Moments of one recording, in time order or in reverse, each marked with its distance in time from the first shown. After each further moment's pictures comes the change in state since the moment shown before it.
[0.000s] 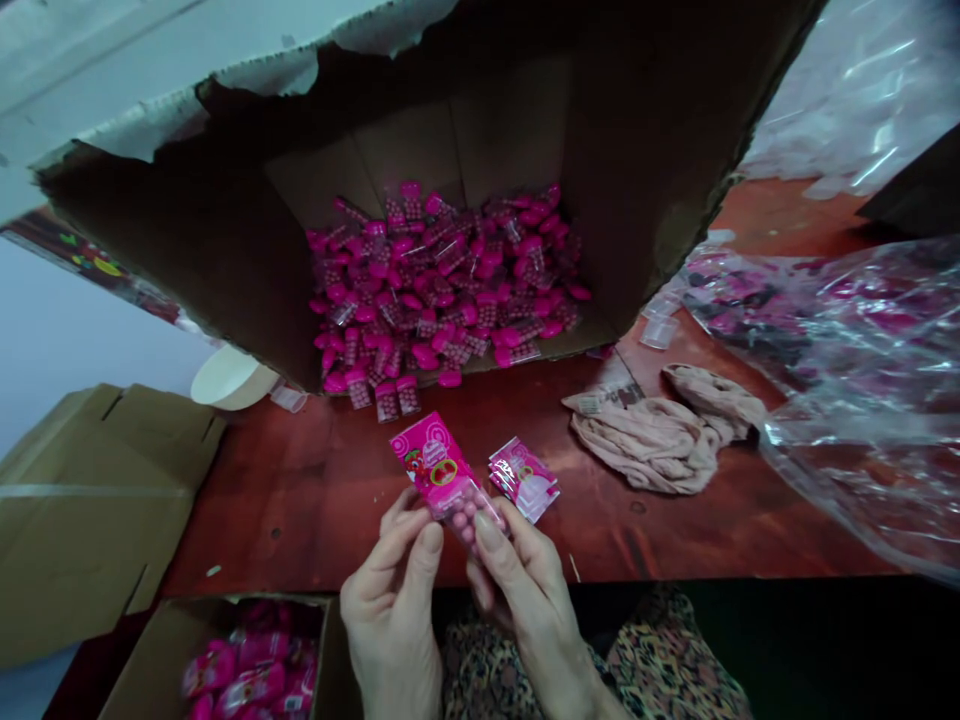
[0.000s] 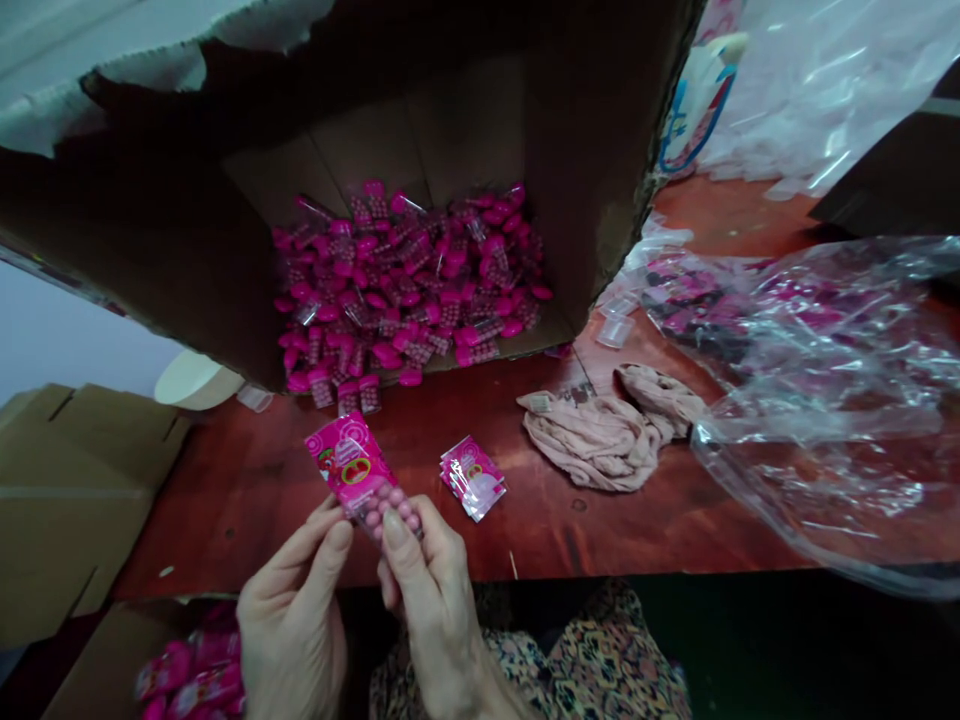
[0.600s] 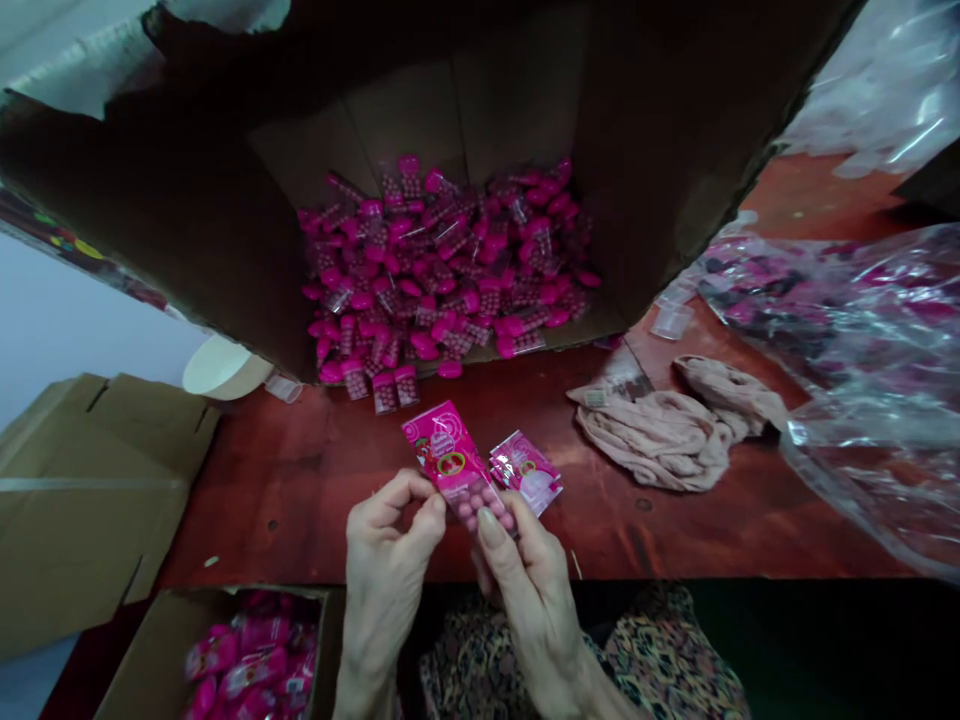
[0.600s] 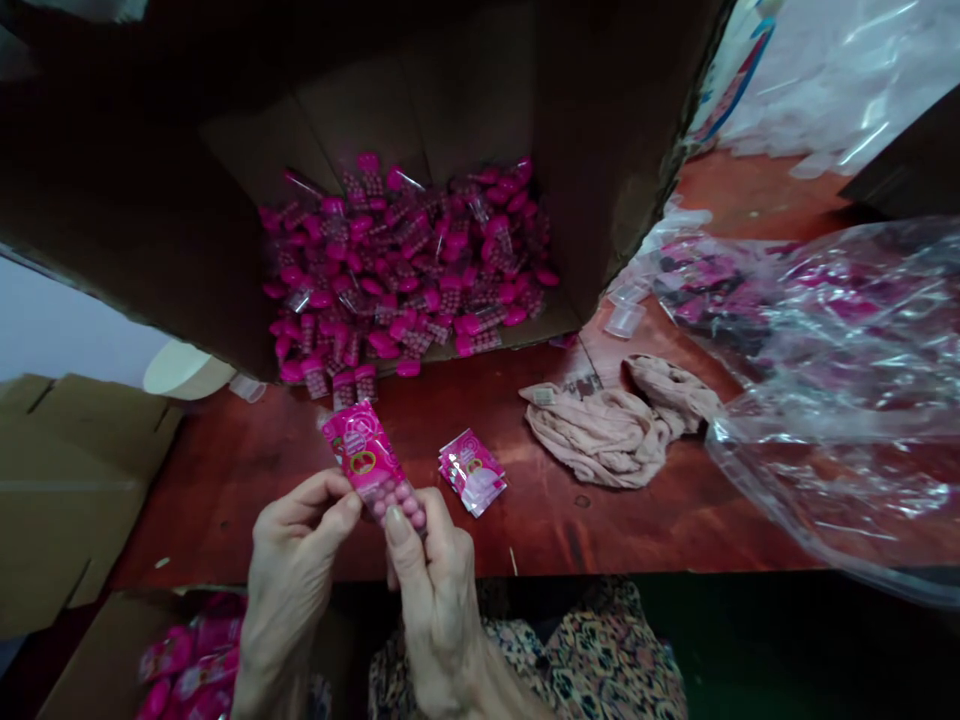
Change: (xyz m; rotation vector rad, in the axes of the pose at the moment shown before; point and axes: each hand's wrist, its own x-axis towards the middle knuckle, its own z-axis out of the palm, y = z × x) left_hand 0.037 0.024 0.010 0.195 -0.414 -0.041; right_hand 0.005 0.002 -0.003 -0.336 0.078 -0.156
